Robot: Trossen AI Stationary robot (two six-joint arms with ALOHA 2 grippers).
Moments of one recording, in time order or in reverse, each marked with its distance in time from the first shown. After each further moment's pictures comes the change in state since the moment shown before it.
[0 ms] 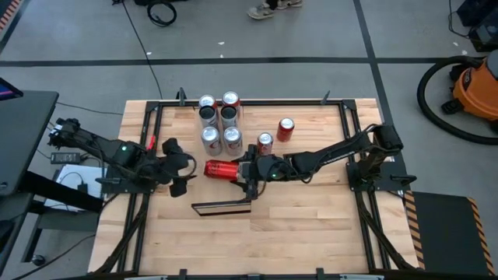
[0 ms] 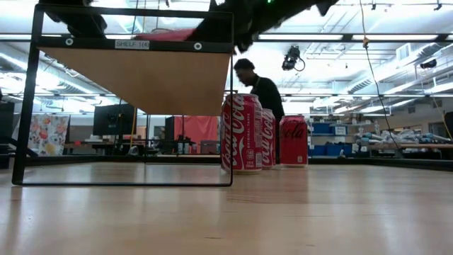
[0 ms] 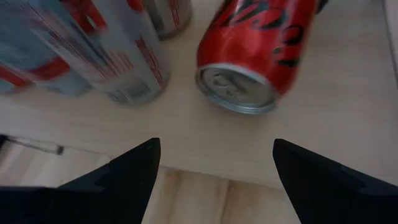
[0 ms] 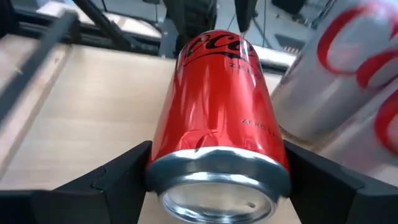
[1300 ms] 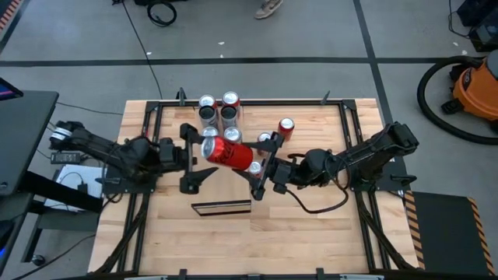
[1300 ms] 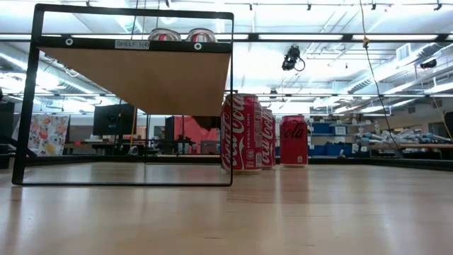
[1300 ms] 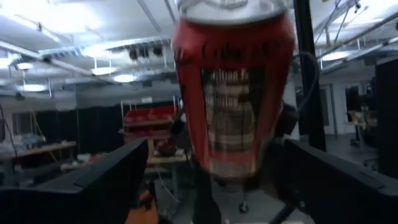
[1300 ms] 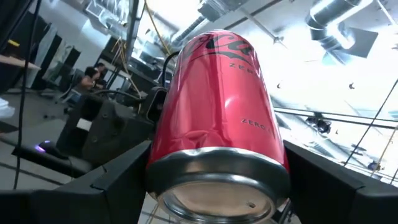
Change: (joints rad) left arm 0.081 0.097 -0.158 1.632 0.184 0.688; right arm 0.147 -0.139 0.004 0.749 0.123 -0.621
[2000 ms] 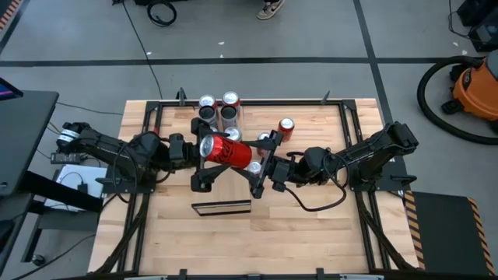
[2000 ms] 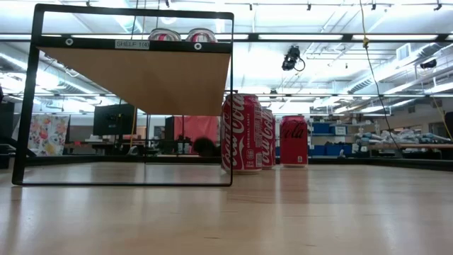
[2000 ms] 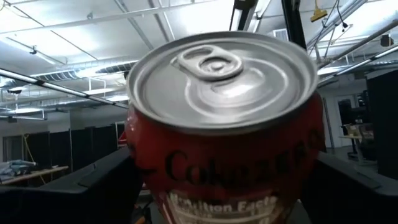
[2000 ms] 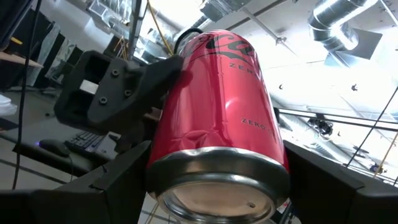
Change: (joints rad) left arm 0.061 0.176 0.191 0.055 0.093 0.020; right arm -0.017 0.000 0.000 -0.010 -0.025 0.005
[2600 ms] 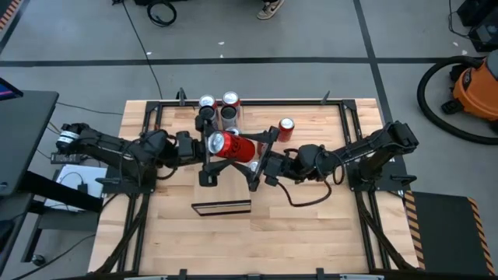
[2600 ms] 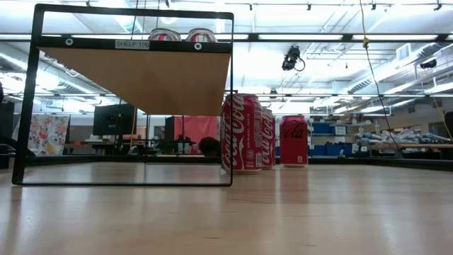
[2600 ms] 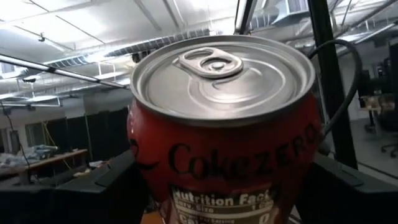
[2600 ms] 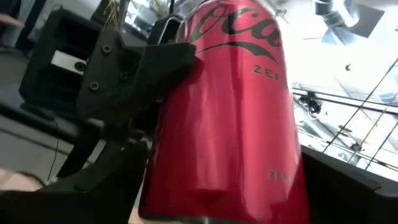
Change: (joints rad) left arm 0.062 0.001 -0.003 -0.082 -0.005 0.021; right arm -0.033 -0.001 0.002 -0.118 0.068 -0.001
